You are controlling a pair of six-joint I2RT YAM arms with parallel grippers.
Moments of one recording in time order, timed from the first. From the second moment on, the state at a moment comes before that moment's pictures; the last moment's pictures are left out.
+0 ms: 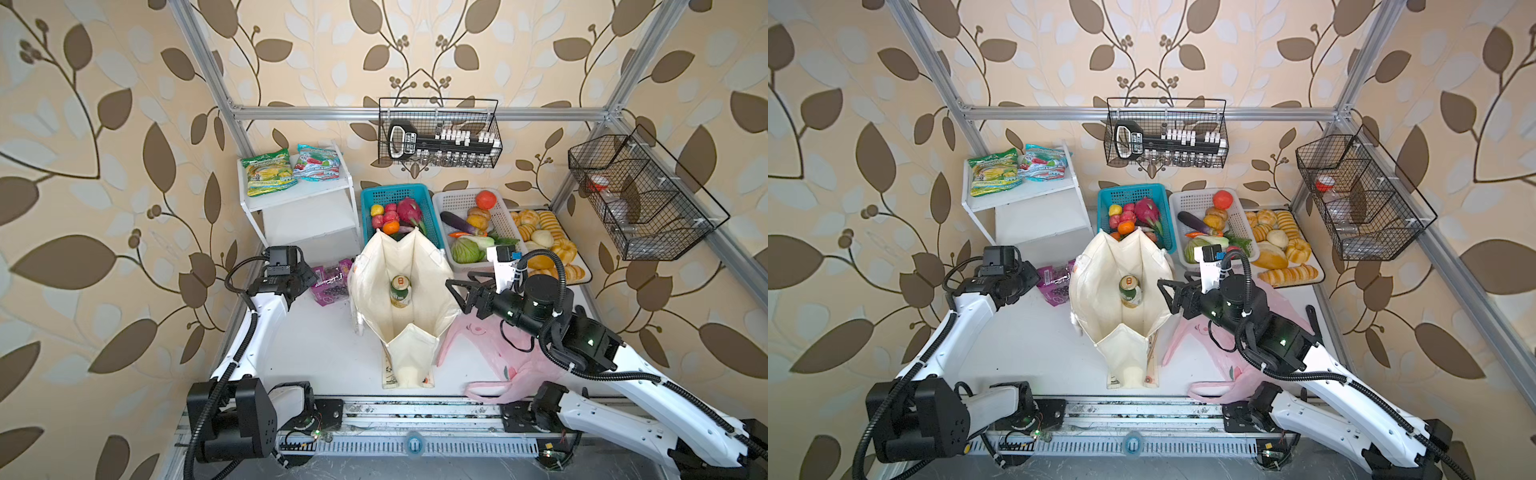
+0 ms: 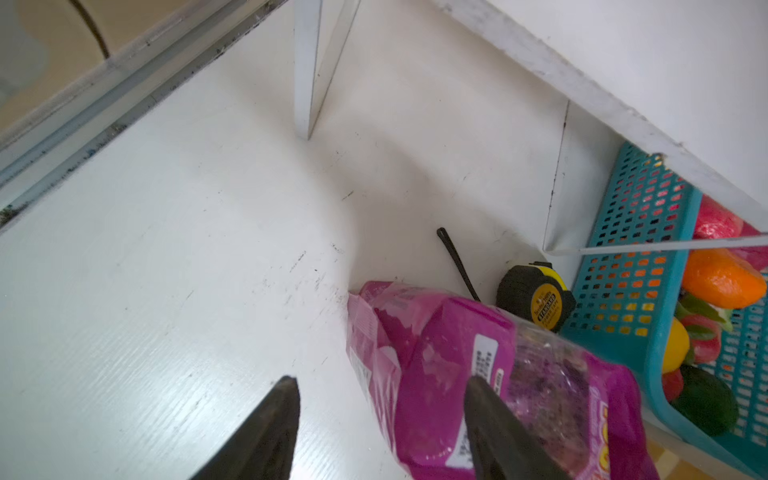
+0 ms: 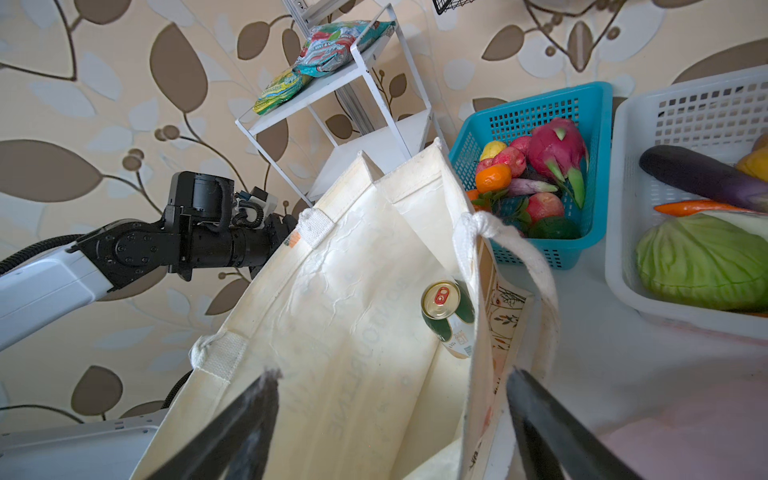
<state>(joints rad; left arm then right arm) 0.11 1.19 0.88 -0.59 -0.06 -0.69 0.82 0.81 0.91 -0.36 0.11 0.51</state>
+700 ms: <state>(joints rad) 0.11 1.29 0.85 -0.54 -0.01 -0.68 0.82 0.81 0.91 -0.37 0.13 0.54</state>
